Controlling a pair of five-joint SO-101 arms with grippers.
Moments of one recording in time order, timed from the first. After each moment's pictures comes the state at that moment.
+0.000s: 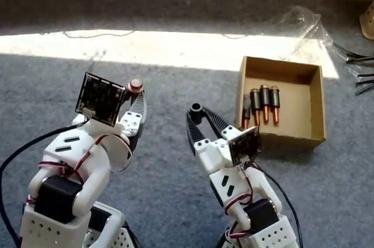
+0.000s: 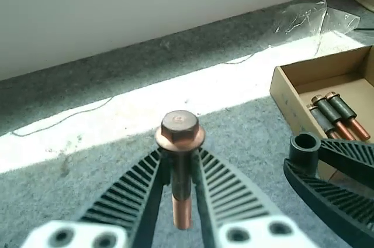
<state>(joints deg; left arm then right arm) 13.9 -72.8 43.6 62.1 0.0 -30.9 -104.5 95.3 20.8 1.5</state>
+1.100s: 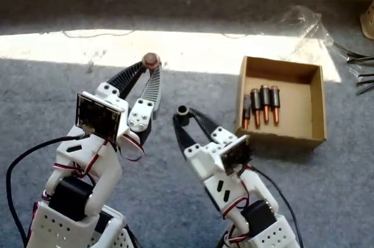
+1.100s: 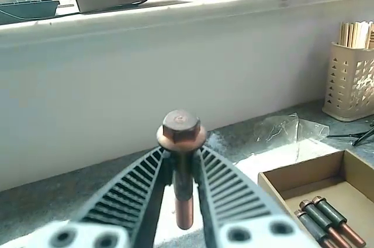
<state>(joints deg) 19.0 -76.5 54.5 31.0 0.1 -35.7 -104.5 95.5 17.0 2.9</state>
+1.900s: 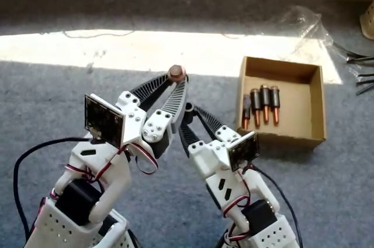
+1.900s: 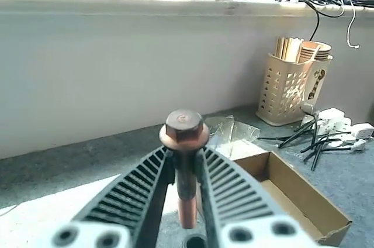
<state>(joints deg) 28.8 -76.5 54.5 30.7 9.9 -34.6 -104.5 95.5 17.0 0.7</state>
